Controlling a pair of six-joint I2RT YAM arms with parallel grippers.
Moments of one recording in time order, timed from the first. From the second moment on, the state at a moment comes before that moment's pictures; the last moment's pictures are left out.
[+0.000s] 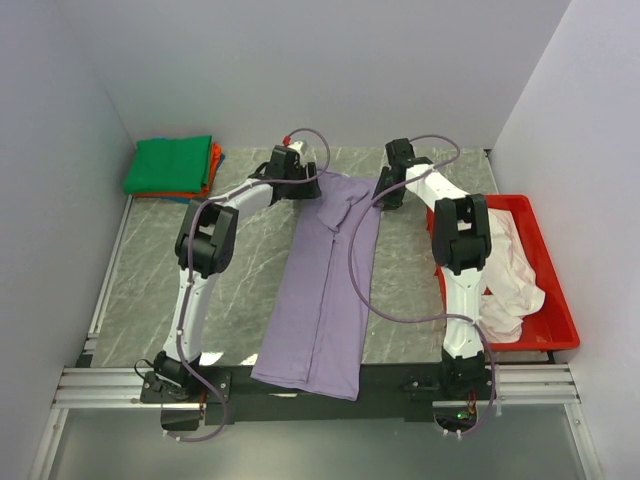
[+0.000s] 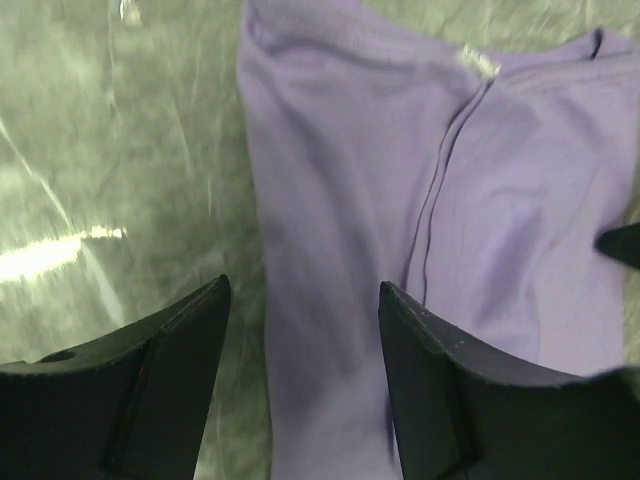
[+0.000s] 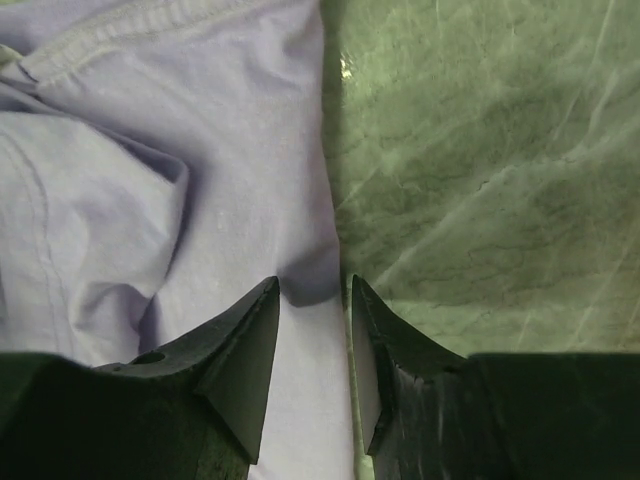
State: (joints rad) left arm -0.41 2.36 1.82 -0.12 0.17 -0.38; right arm 0.20 2.28 1.83 -0.64 -0.01 0.54
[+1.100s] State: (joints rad) left arm -0.14 2.65 2.20 -0.04 0.29 -0.64; right arm 0.17 2.44 2.20 -0.65 -0.20 0.49
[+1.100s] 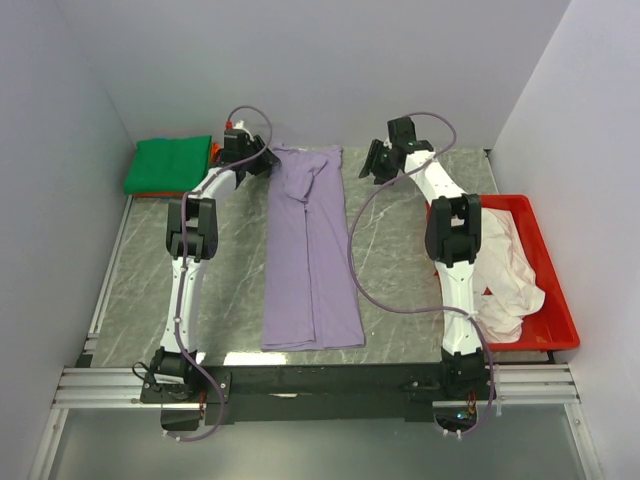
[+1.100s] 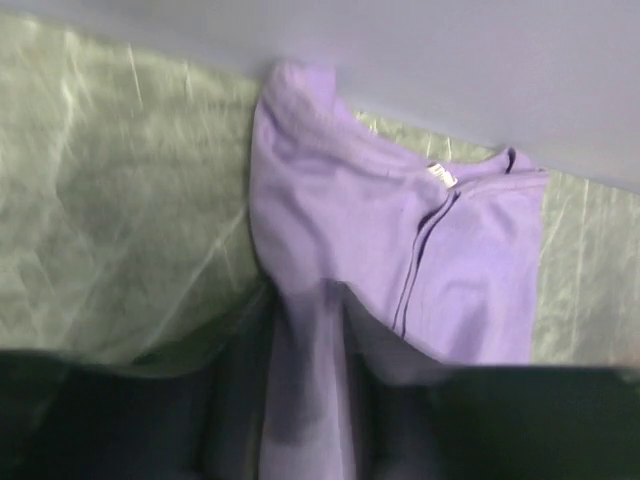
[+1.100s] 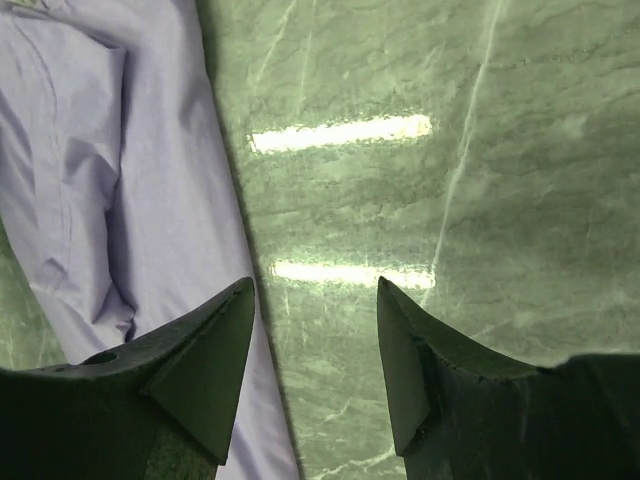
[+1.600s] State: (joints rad) left arm -0.16 2.36 1.89 -0.01 0.25 -0.60; right arm 0.19 2.02 1.63 -0.53 -0.17 0.52
